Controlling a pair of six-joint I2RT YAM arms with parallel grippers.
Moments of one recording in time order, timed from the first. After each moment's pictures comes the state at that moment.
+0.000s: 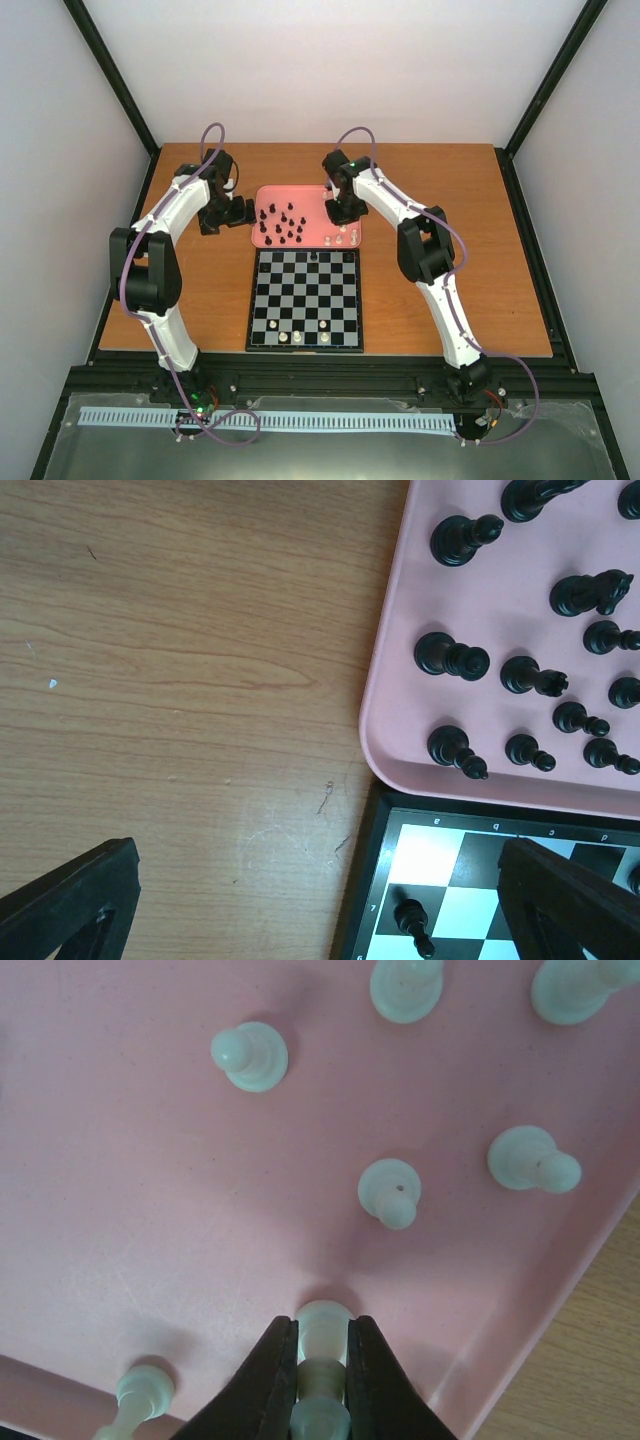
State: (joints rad) left arm -0.14 1.83 1.50 -1.03 0.07 -0.37; right arm 0.53 2.46 2.22 -1.15 -0.04 0.18
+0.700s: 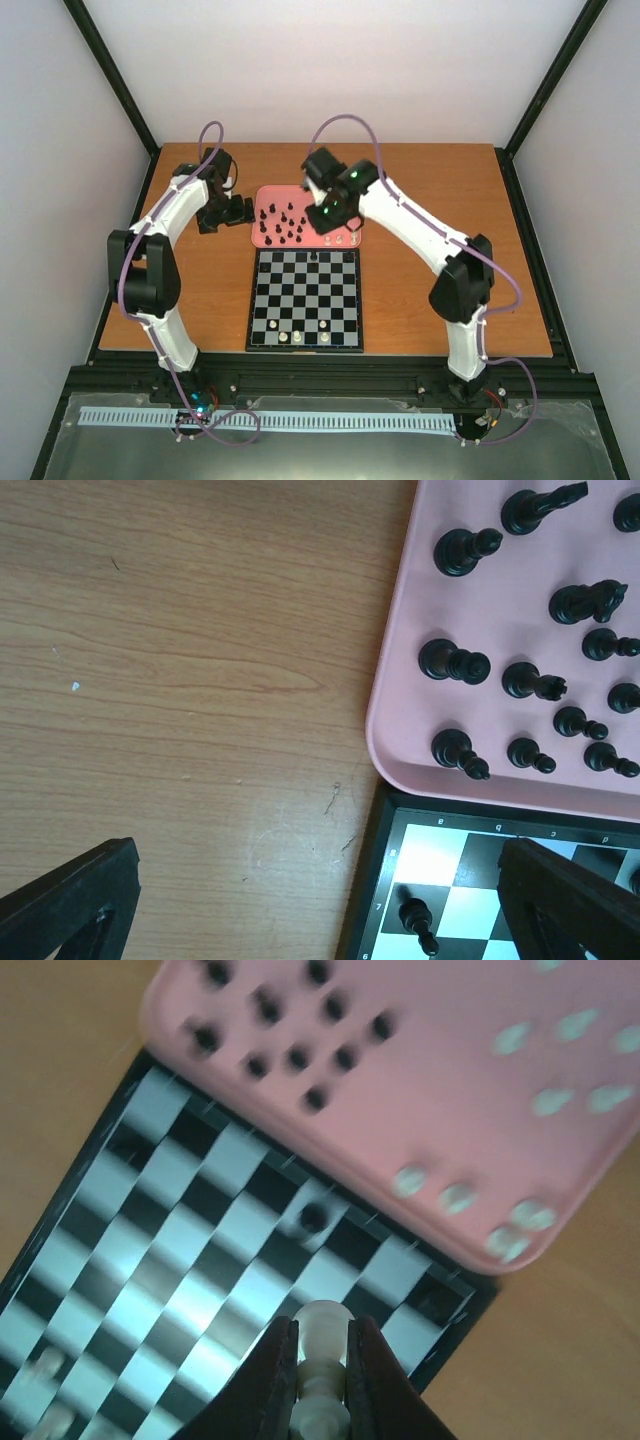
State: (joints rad) left arm -0.14 1.81 1.50 -1.03 0.05 -0.37; right arm 0.71 2.02 2.03 -1.18 -0.02 0.19
